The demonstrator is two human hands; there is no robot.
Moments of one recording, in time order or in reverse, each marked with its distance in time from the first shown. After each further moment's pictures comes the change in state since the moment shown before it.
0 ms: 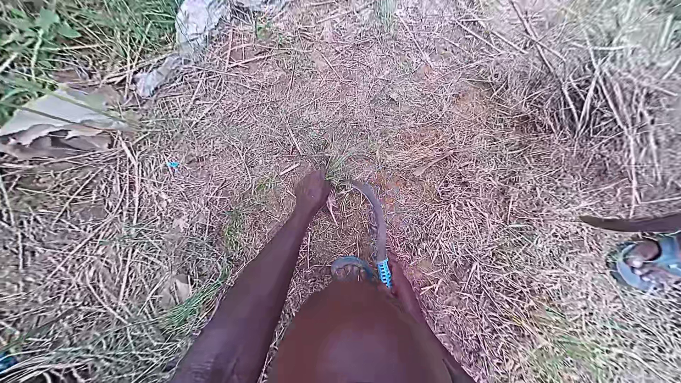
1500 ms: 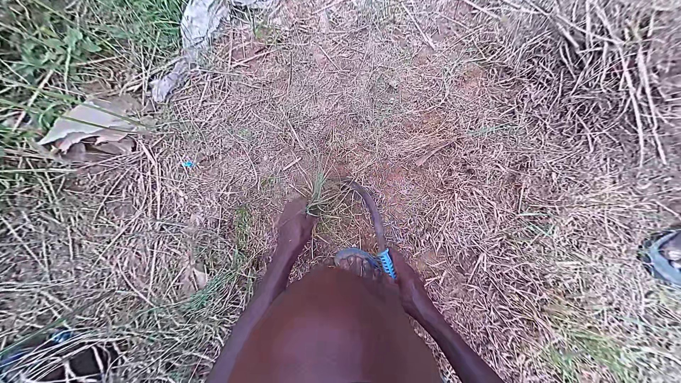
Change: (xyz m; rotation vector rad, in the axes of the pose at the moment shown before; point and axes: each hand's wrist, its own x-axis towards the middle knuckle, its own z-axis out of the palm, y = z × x) left_hand -0.095 -0.039 0.017 -0.048 0.142 -0.023; right_hand 0.013 0.007 -0.022 -0.075 -0.182 -0.037
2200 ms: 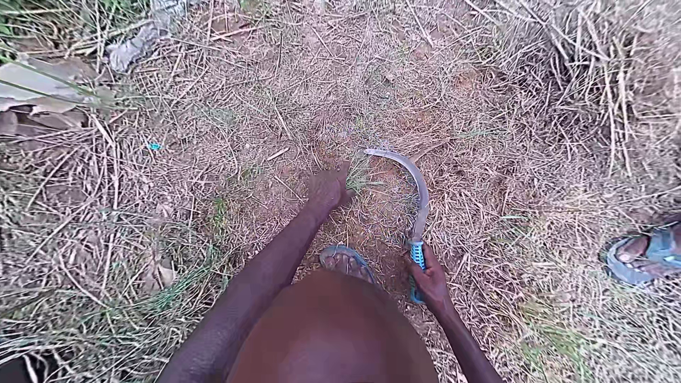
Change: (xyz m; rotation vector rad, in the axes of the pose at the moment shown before) left_hand 0.070 0.088 0.037 0.356 -0.226 0.224; right_hand -0.012 0.047 -0.044 0.413 0.344 -0.023
